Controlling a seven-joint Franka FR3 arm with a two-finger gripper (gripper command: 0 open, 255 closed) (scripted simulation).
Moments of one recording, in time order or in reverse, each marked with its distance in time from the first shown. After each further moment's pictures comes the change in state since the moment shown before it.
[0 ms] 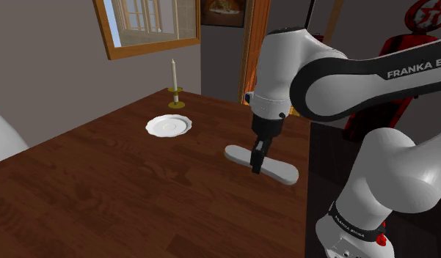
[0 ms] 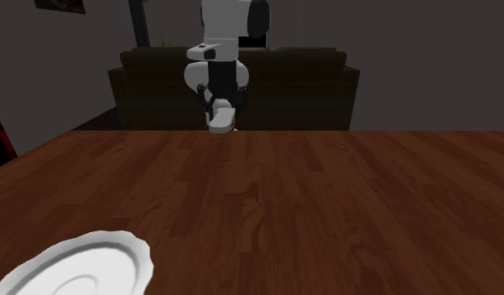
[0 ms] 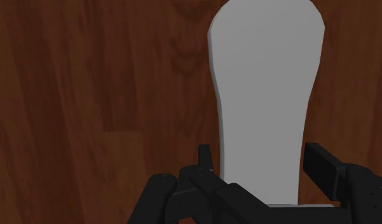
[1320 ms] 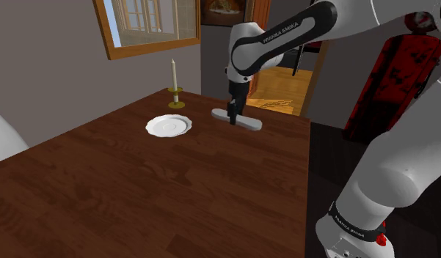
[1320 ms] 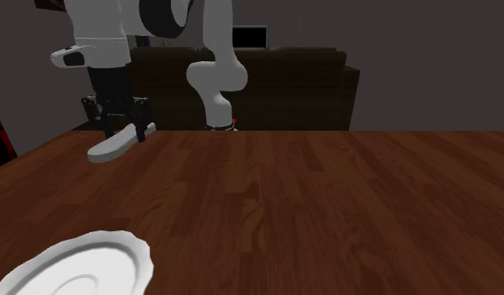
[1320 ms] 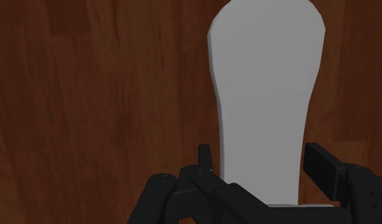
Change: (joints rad) arm -0.264 0.610 -0.248 0.469 -0.220 0.137 -0.336
